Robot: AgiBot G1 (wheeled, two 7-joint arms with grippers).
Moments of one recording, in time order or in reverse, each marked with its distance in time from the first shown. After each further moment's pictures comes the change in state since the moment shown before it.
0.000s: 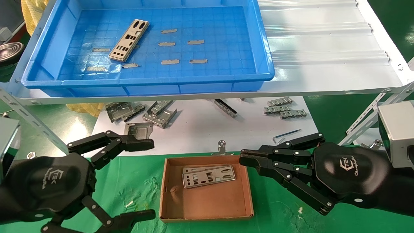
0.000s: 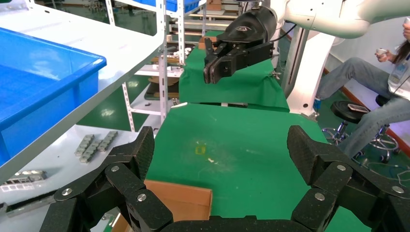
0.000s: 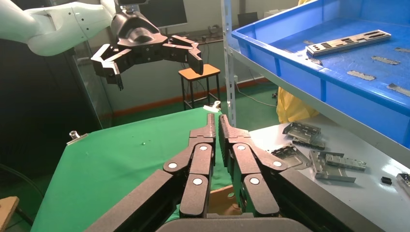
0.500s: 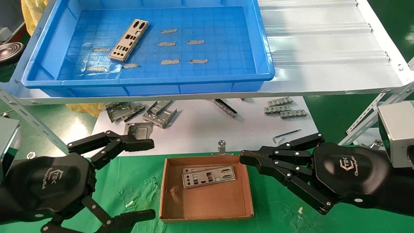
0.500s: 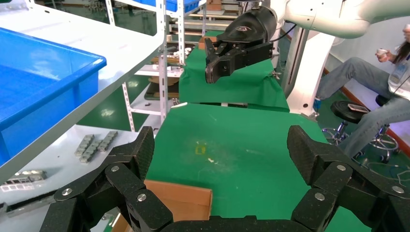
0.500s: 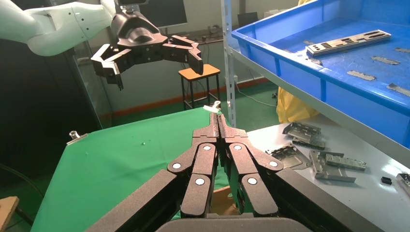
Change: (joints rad) left arm 0.000 0.000 0.000 0.000 0.000 0.000 0.000; right arm 0.000 0.000 0.000 0.000 0.000 0.000 0.000
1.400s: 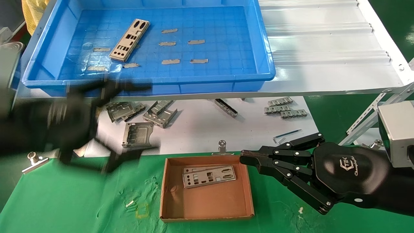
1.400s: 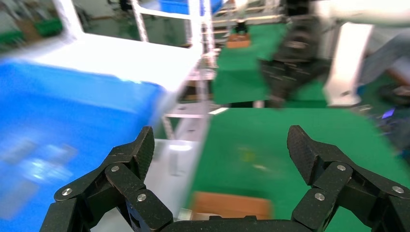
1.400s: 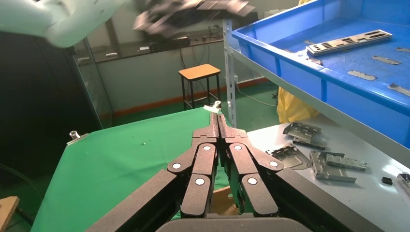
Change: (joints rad) left arm -0.327 0.105 0.060 0.180 0.187 -0.058 -0.024; right arm 0.000 0.000 0.000 0.000 0.000 0.000 0.000
